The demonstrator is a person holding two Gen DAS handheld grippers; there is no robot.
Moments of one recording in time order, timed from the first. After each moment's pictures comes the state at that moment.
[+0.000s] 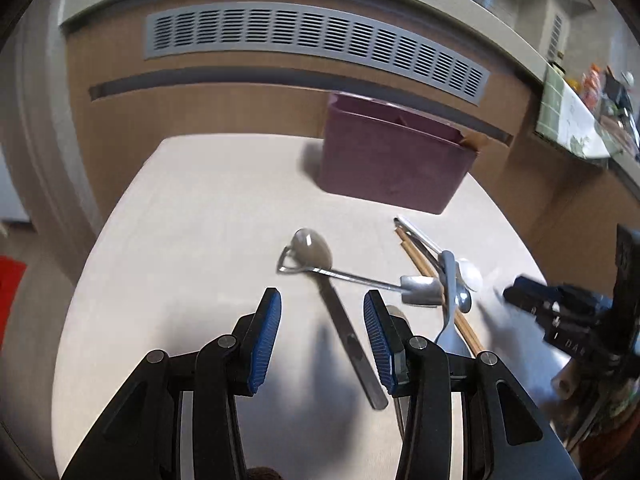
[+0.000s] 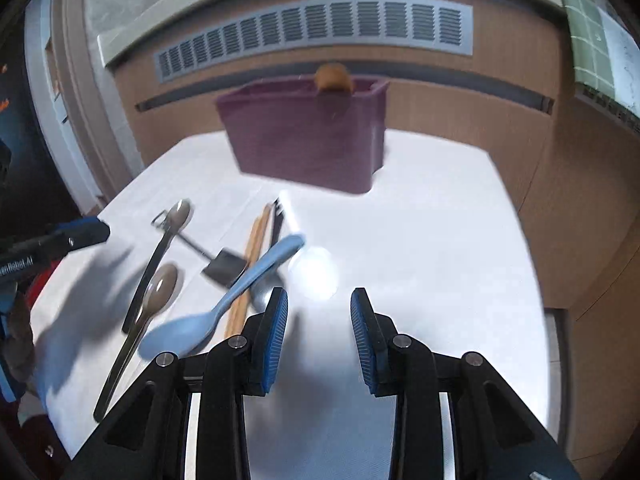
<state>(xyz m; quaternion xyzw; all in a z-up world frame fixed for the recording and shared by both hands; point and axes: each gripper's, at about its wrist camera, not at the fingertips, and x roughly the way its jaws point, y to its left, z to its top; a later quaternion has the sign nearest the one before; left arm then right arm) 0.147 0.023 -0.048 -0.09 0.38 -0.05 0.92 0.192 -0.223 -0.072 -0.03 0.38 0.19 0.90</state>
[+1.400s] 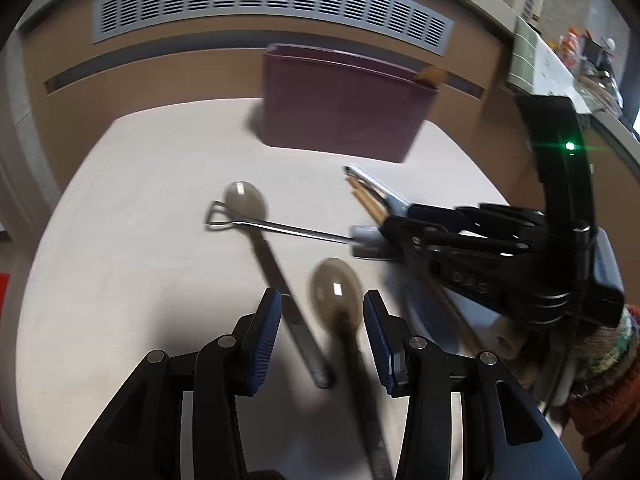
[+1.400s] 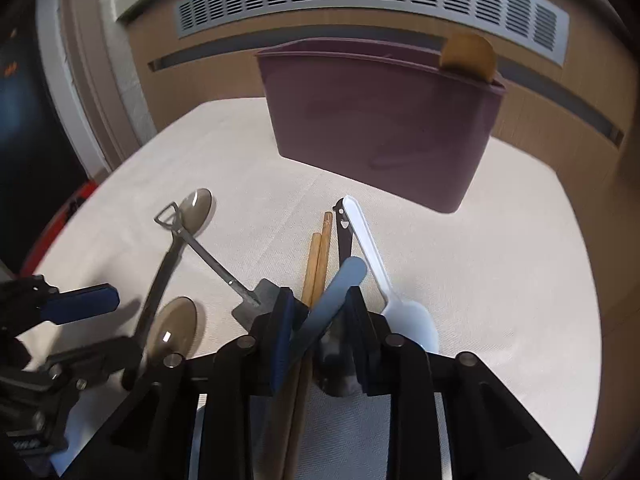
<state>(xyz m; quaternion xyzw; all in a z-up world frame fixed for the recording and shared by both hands) 0.151 -0.024 -0.065 -0.05 0.42 -0.11 0.90 0.242 -0.143 -0.094 -0.09 0.41 0.22 0.88</state>
